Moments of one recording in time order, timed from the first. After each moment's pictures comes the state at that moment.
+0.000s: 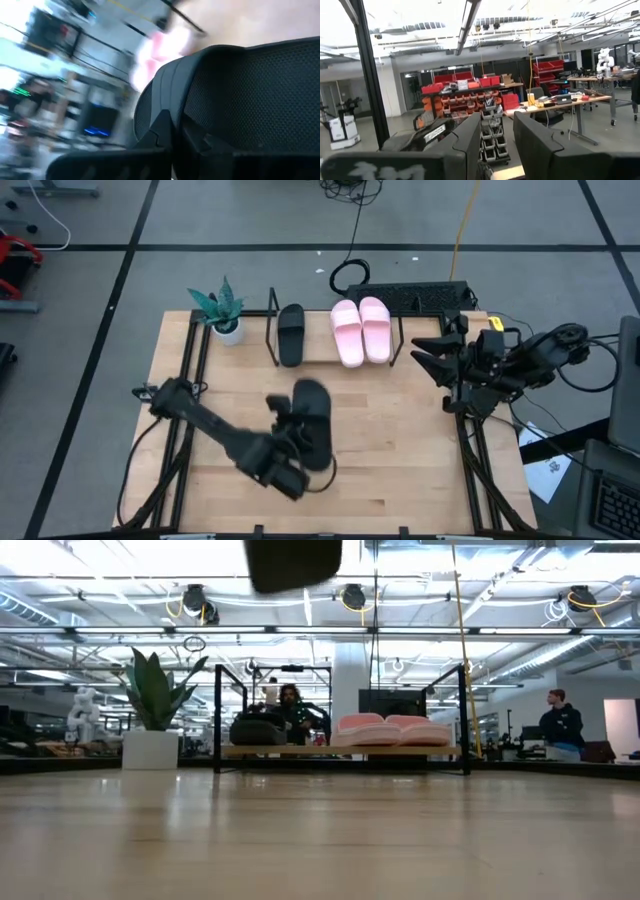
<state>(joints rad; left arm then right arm) -0.54 2.02 2.03 -1.54 -1.06 -0.55 0.51 0.98 1.26 0.07 0.71 -0.07</state>
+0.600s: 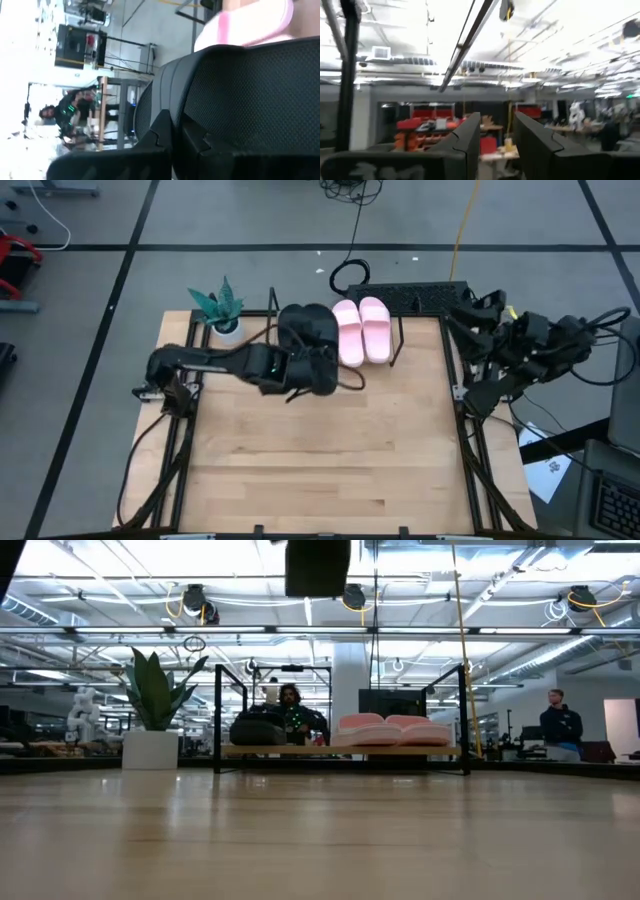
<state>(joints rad) -0.12 1.85 2.01 -1.09 -1.02 0.40 0.51 0.92 1.26 0.34 0.72 -0.42</state>
